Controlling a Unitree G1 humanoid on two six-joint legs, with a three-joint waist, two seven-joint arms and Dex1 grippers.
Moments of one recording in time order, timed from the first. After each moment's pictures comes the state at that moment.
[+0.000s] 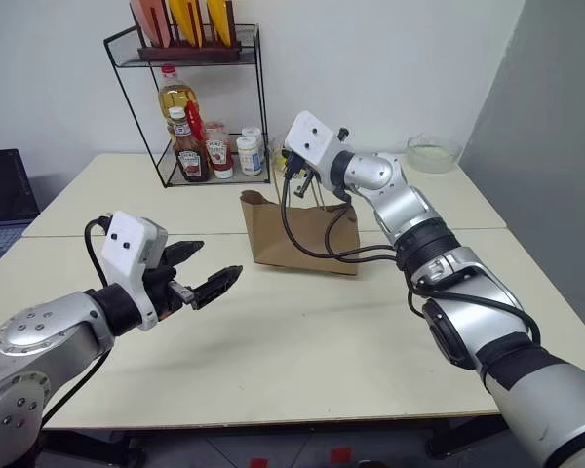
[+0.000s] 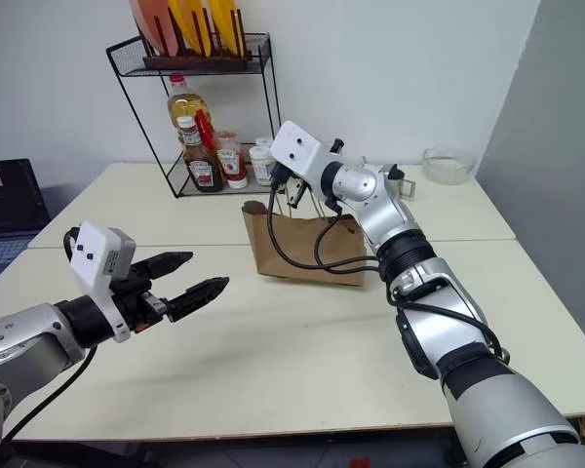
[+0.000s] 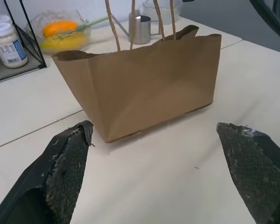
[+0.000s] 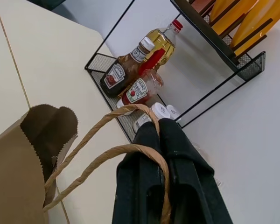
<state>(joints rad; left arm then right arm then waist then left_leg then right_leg) -0.22 0.79 0.51 -0.70 -0.94 1.04 -0.38 -1.43 -0.15 0.23 0.93 -0.23 -0.06 0.53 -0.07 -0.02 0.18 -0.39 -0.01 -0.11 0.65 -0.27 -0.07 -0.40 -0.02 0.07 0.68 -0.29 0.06</state>
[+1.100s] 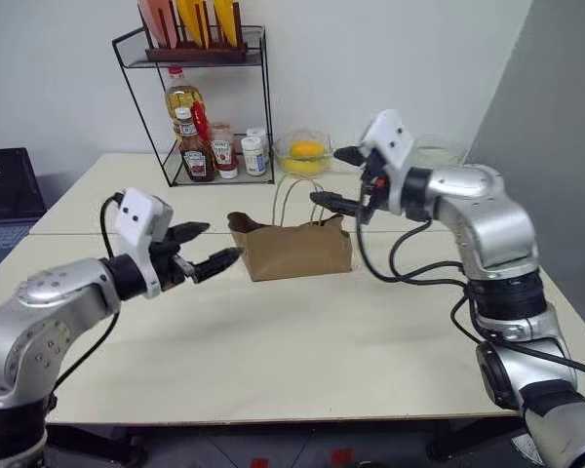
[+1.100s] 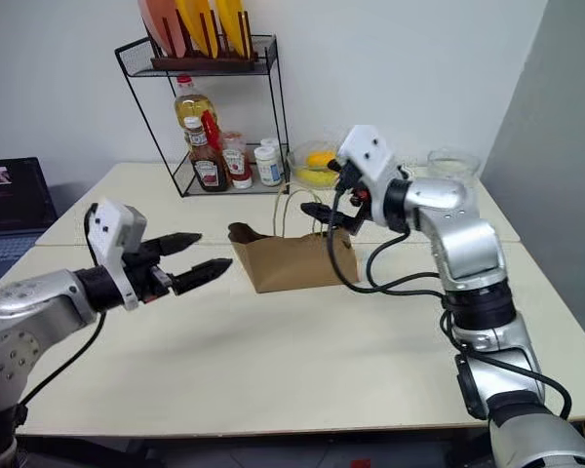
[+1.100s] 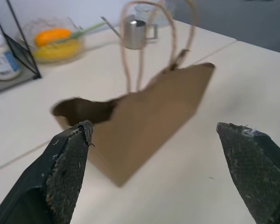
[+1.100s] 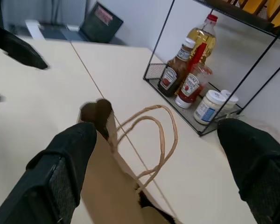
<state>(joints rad) -0.50 0.90 0.25 -0.21 -0.68 0.76 -0.63 -1.01 -0.43 0.00 -0.13 0.19 0.81 0.90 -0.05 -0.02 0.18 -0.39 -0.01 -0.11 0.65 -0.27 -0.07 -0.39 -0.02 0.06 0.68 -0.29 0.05</state>
